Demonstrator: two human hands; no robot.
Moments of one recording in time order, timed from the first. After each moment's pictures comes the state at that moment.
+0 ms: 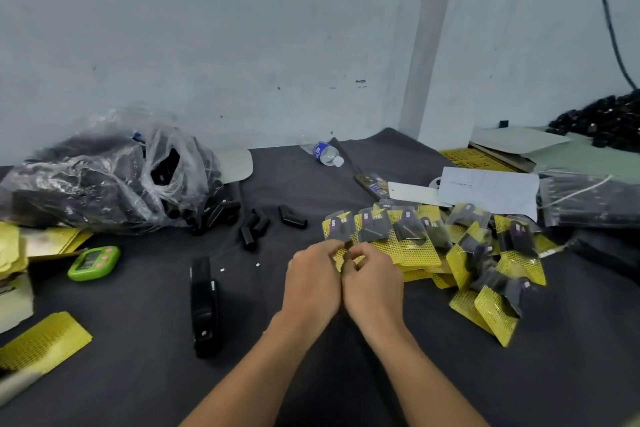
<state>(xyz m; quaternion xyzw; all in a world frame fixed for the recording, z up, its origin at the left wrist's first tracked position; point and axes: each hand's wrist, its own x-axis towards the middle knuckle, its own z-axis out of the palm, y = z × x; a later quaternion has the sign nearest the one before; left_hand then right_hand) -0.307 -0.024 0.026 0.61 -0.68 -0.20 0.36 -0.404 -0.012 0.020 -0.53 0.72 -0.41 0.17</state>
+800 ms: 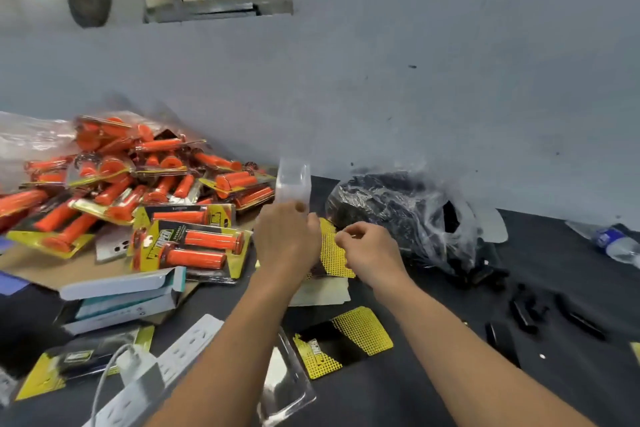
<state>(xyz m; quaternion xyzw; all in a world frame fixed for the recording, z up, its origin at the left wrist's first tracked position) 0.100 0.070 0.145 0.83 -0.35 0.14 0.41 -0.014 -0.003 0.127 -0.75 0.43 -0.31 0.40</state>
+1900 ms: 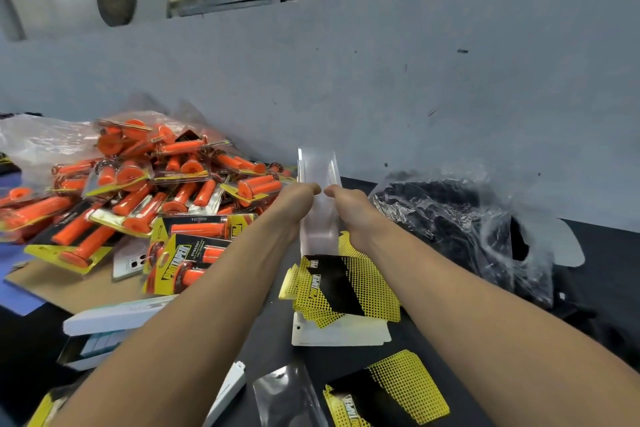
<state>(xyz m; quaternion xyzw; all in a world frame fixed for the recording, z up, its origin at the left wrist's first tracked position) 0.229 -0.016 0.177 0.73 -0.24 -0.28 0.57 0.137 -0.083 0.164 -0.62 0.36 -0.25 0.65</state>
